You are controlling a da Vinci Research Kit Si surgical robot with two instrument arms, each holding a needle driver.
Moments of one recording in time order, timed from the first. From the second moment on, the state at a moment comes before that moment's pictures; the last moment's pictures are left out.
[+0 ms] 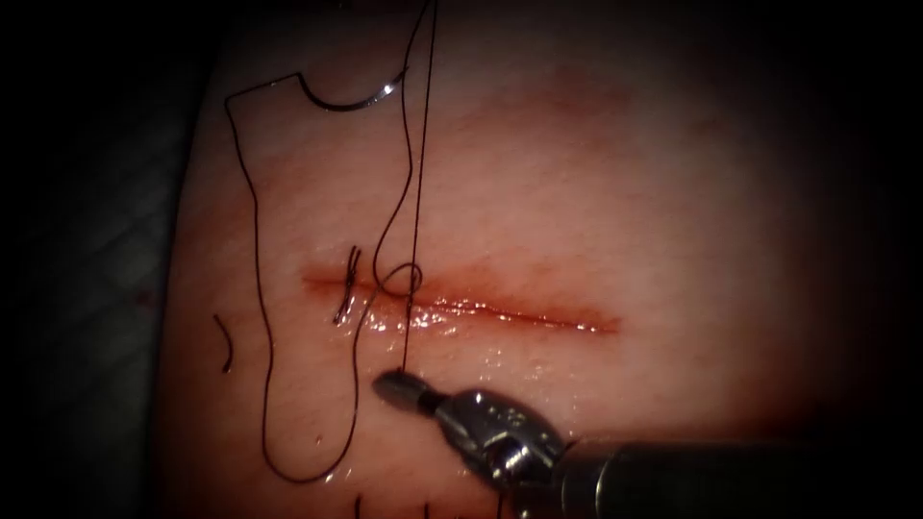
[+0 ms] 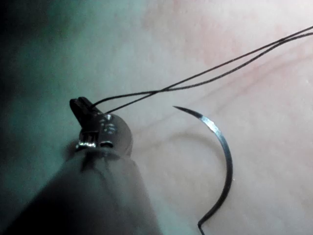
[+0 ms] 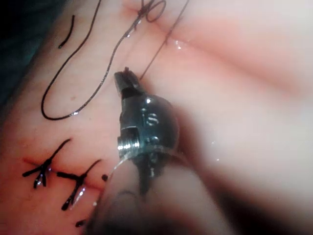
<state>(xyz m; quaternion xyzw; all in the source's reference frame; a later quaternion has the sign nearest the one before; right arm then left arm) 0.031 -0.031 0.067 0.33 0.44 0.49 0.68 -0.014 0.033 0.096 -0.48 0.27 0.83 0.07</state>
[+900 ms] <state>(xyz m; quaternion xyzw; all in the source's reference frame) 0.023 -0.028 0.059 0.05 0.63 0.23 0.74 -0.002 0.004 0.062 -0.72 -0.09 0.69 -0.05</state>
